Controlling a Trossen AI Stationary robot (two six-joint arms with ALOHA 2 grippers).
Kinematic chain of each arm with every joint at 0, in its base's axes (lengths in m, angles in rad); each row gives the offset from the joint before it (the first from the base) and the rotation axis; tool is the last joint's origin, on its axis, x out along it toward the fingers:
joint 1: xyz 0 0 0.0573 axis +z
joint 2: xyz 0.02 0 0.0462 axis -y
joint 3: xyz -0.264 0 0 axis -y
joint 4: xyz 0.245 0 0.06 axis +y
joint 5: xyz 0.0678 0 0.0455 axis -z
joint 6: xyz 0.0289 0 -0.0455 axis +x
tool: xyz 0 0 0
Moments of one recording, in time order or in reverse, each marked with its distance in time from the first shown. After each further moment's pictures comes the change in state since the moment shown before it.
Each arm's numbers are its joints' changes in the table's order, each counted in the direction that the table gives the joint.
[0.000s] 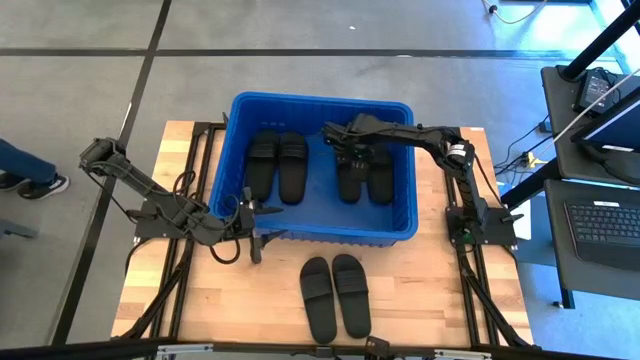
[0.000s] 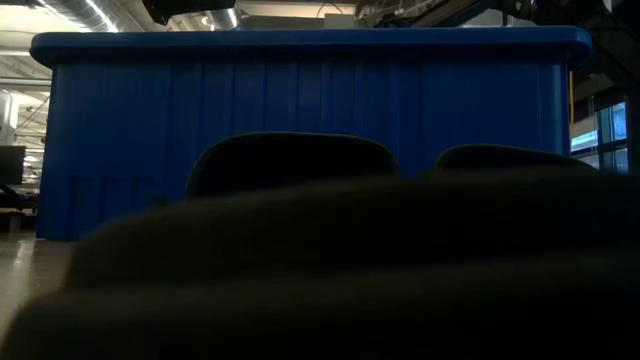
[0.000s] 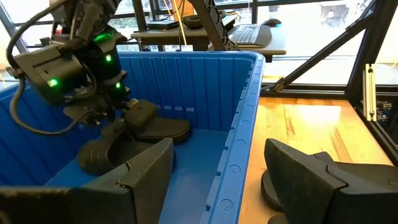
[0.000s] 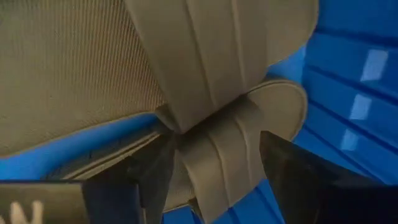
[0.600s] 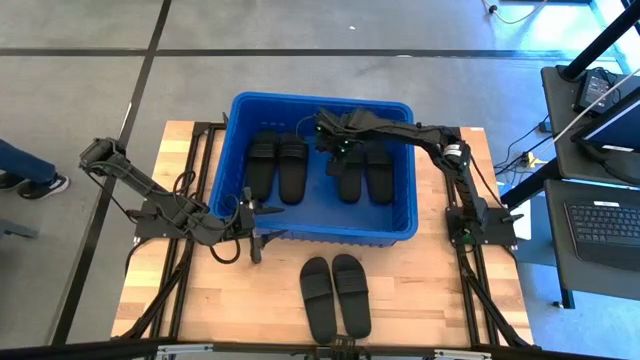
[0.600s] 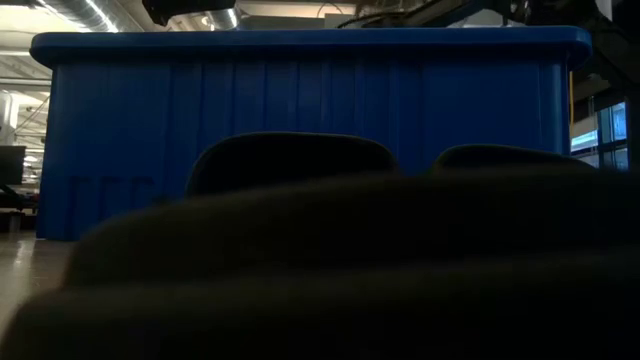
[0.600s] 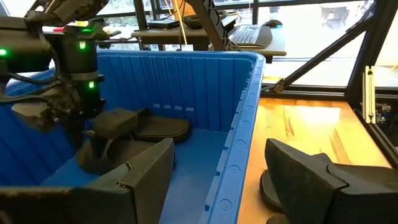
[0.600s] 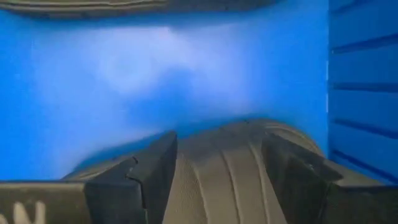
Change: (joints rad) left arm 0.000 0.000 0.000 0.000 0.000 -0.018; right arm 0.003 -0.039 0.116 -0.273 -0.285 -0.117
